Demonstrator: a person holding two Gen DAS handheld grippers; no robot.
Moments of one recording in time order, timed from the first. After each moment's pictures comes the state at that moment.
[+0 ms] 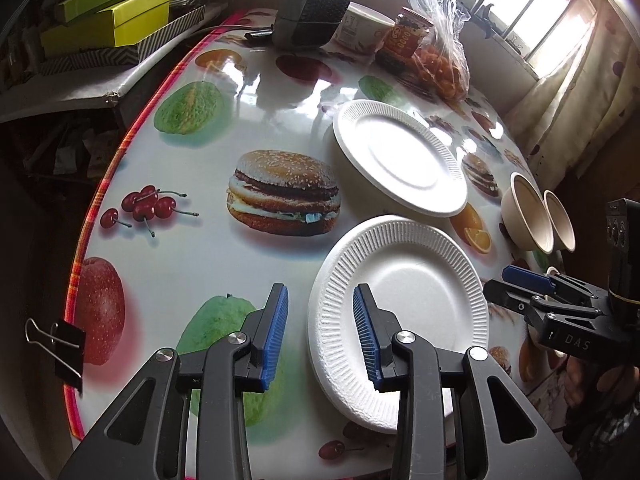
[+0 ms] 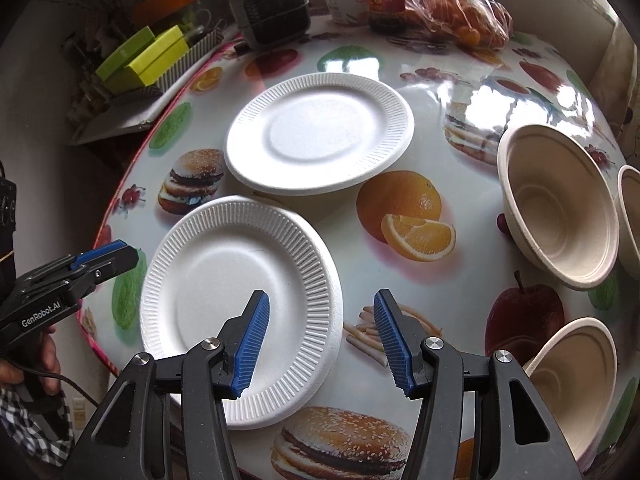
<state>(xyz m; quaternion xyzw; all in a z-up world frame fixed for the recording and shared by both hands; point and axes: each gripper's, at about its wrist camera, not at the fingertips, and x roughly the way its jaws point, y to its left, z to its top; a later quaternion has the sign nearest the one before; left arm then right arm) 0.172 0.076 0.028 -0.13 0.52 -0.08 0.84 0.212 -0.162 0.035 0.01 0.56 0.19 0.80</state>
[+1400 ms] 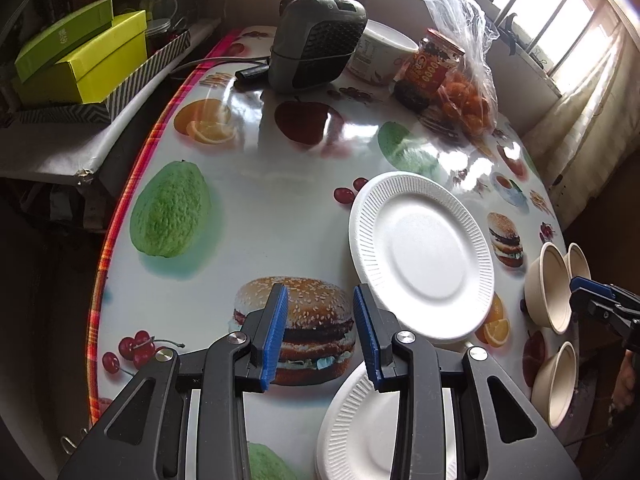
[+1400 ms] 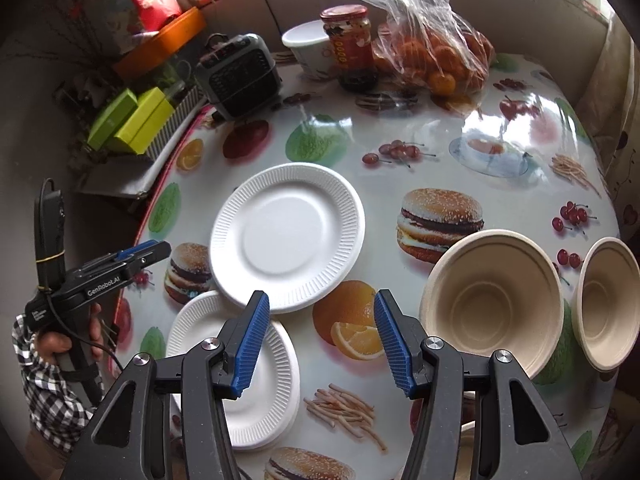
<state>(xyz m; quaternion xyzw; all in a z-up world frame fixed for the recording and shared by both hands) 0.278 0.085 0.047 -0.11 0.53 -0.07 0.84 0.292 -0.203 0.099 0.05 0.56 0.19 0.81</state>
